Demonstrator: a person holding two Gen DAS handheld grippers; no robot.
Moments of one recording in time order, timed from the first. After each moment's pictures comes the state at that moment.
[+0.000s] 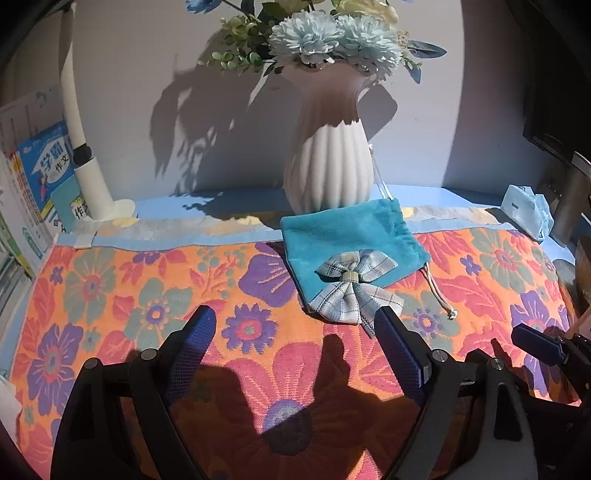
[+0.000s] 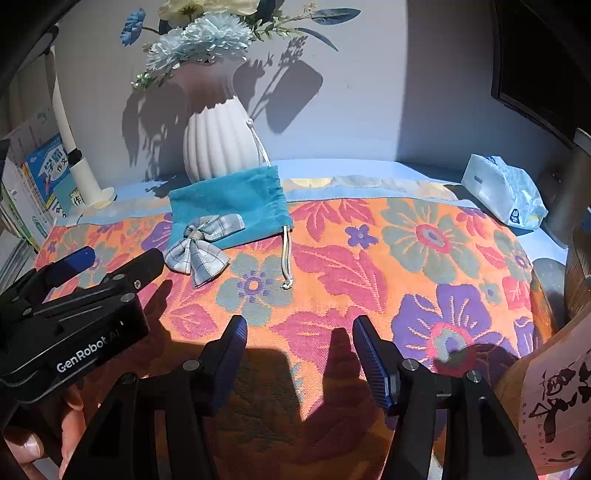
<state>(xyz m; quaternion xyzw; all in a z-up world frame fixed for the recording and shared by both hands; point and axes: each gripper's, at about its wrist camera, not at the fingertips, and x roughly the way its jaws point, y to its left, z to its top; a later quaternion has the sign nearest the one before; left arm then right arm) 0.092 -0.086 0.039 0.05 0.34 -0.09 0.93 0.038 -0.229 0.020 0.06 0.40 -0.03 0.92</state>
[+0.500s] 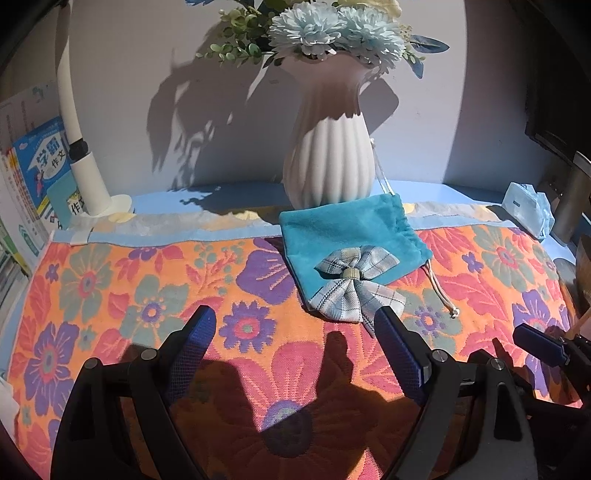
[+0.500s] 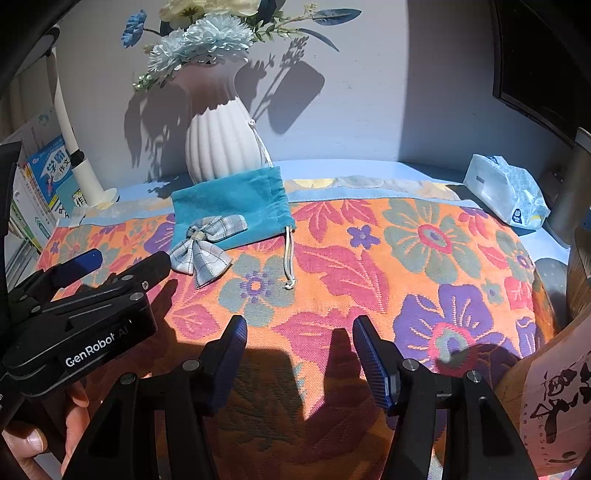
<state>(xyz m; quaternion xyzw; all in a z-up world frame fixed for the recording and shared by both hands) 0.095 -0.085 0.035 0.05 0.35 -0.09 0.93 0.037 -0.229 0.020 0.06 0.40 -0.03 0.92</state>
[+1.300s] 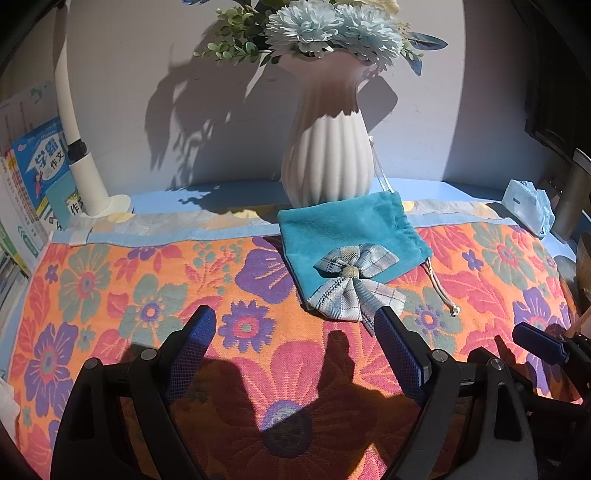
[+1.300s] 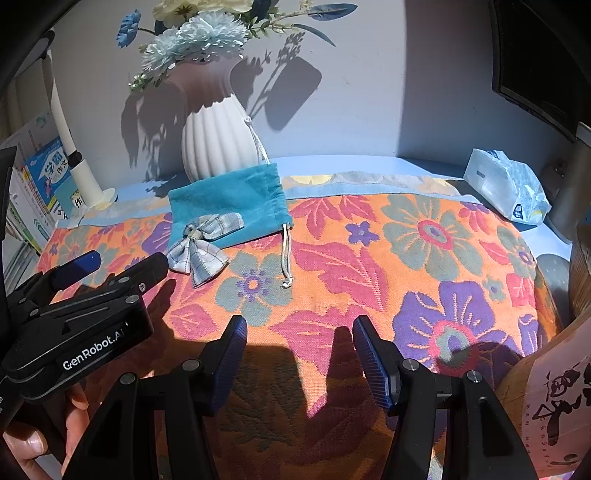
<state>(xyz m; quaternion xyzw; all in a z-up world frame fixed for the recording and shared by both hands) 0.095 -0.086 0.035 0.05 0.35 -0.09 0.93 0.039 -0.231 0.019 0.07 0.40 -0.03 0.91</state>
